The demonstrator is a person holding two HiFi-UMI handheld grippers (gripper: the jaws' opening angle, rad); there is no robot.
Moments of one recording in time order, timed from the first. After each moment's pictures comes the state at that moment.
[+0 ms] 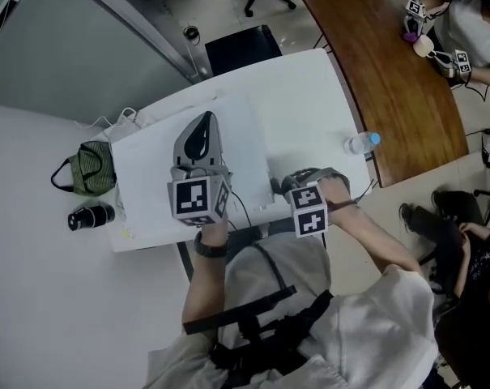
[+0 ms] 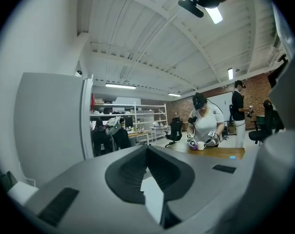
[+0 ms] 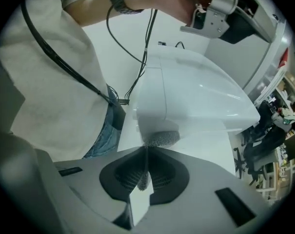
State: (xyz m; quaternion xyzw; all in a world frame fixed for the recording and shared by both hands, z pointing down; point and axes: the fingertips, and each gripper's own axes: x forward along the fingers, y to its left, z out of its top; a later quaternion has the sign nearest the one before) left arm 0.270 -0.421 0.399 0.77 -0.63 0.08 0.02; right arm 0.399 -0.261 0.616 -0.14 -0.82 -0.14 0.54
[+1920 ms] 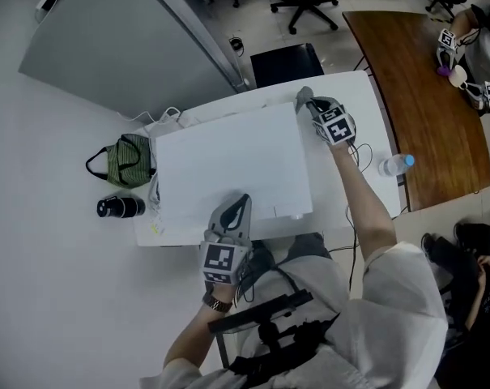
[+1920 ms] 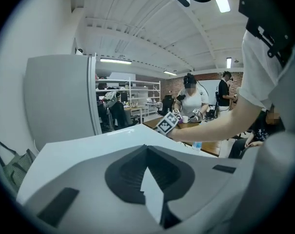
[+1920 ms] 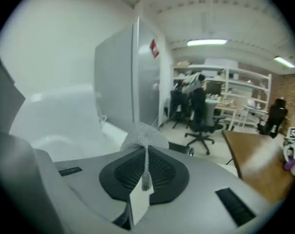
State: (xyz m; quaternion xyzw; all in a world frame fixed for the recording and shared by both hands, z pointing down) left arm 0.237 -0.254 0.472 0.78 -0.59 0.20 0.12; right arm 0.326 -0.574 0.639 0.30 -0.91 0.08 0.26
